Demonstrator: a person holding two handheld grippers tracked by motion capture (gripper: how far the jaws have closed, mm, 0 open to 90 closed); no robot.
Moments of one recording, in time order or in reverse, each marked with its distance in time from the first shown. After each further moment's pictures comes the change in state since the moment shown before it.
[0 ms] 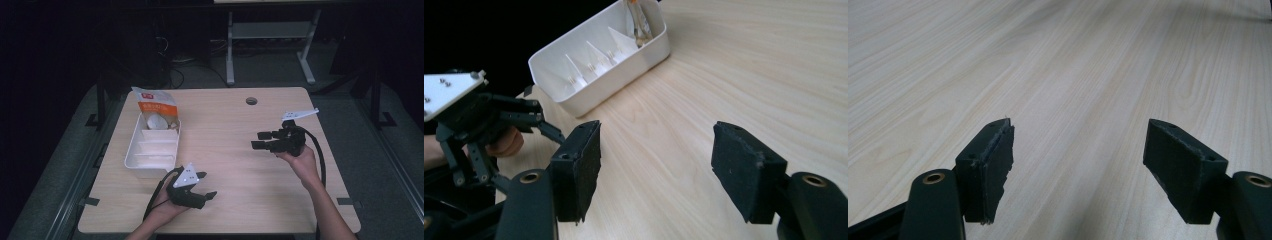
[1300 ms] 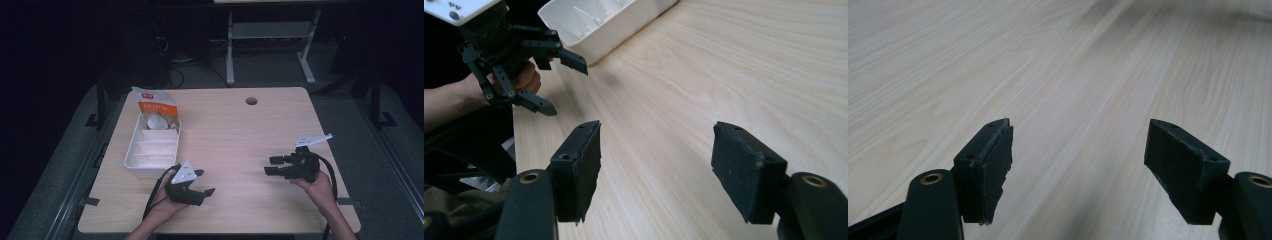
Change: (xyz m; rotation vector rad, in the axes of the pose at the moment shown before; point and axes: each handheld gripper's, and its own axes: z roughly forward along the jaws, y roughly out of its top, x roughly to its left) left arm 0.008 -0.002 -0.001 -0.005 0.023 -0.049; right arm 0.012 -0.068 -0.026 0.050 0.016 0.039
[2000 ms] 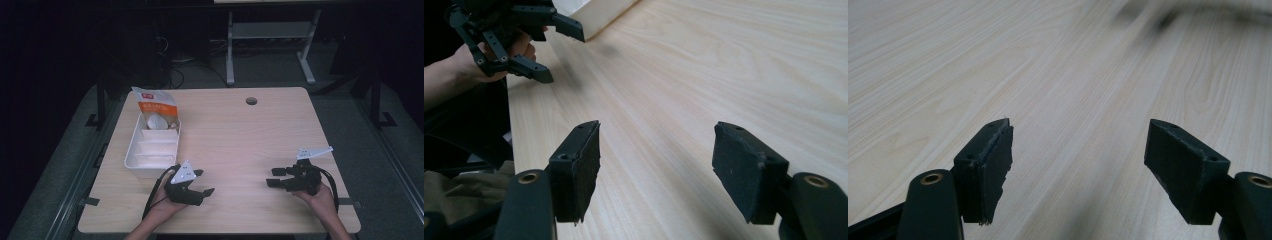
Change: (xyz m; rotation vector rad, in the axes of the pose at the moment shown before) left arm 0.001 -0.001 -0.001 0.003 0.000 0.002; right arm 0.004 -0.032 0.005 0.024 -0.006 0.026
